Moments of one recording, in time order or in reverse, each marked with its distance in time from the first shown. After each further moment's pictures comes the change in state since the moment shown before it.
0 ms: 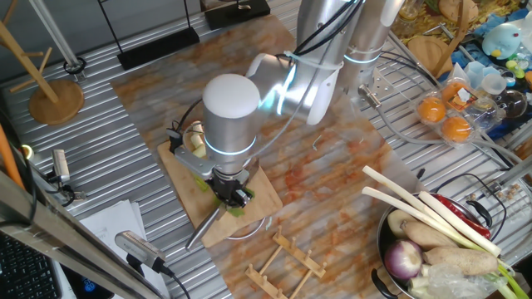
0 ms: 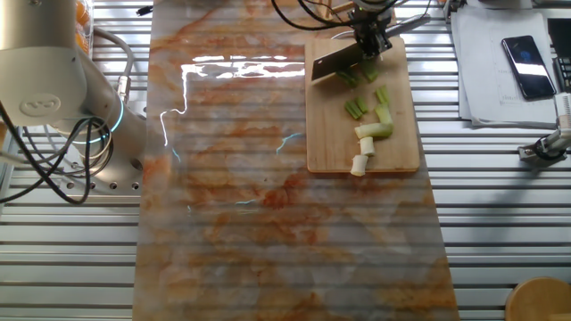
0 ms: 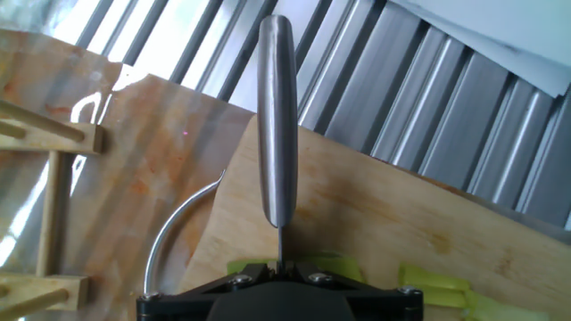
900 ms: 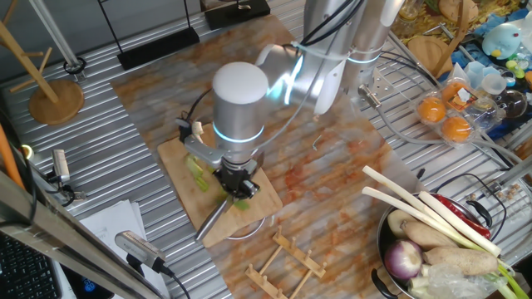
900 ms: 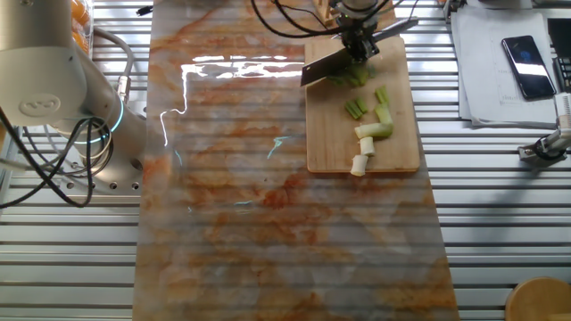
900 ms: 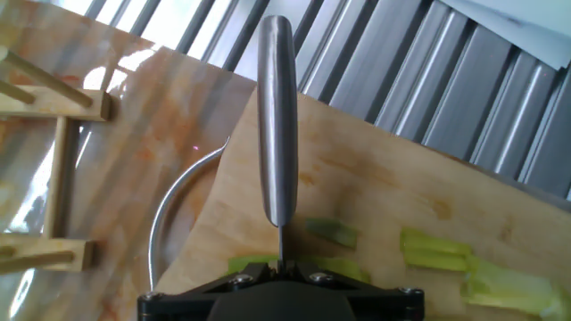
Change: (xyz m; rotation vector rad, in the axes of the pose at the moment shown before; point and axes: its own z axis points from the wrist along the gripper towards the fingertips) arm 0.032 0.004 -0.004 0.015 -0.019 -0.021
